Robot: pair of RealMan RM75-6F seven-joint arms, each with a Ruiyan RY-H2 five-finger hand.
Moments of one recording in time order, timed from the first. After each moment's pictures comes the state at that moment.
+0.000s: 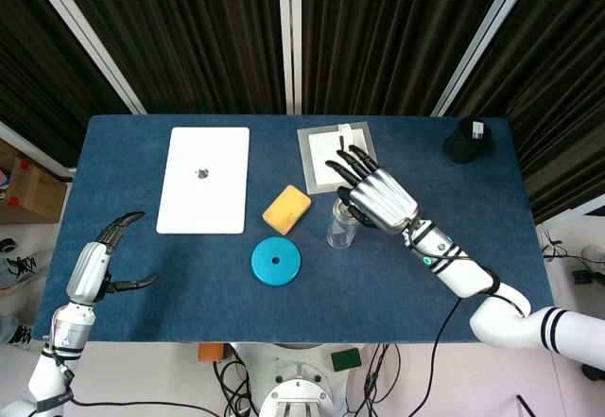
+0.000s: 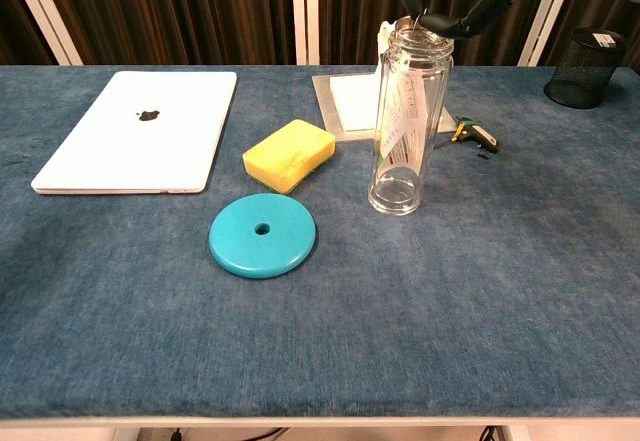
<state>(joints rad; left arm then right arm) -0.21 -1.37 -0.03 -1.44 1.60 1.51 -0.54 0.83 -1.26 0.20 -1.60 -1.49 0.98 -0.18</state>
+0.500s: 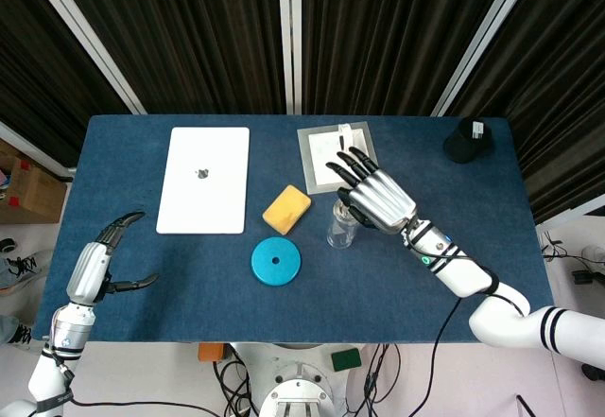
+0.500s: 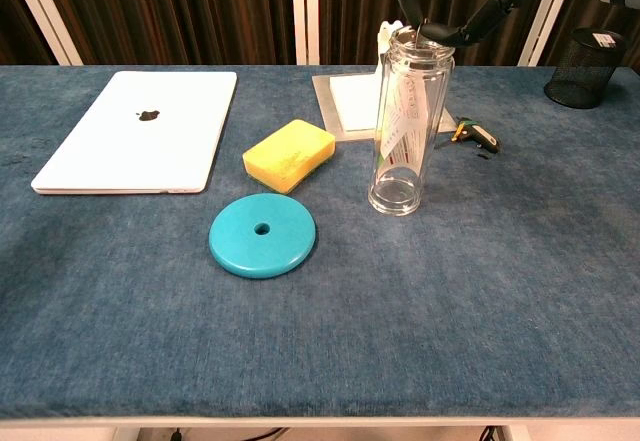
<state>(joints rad) -0.21 -1.37 -0.03 -1.44 1.60 1.51 -0.54 0.85 -1.26 0.19 -1.61 -1.46 0.96 -0.21</state>
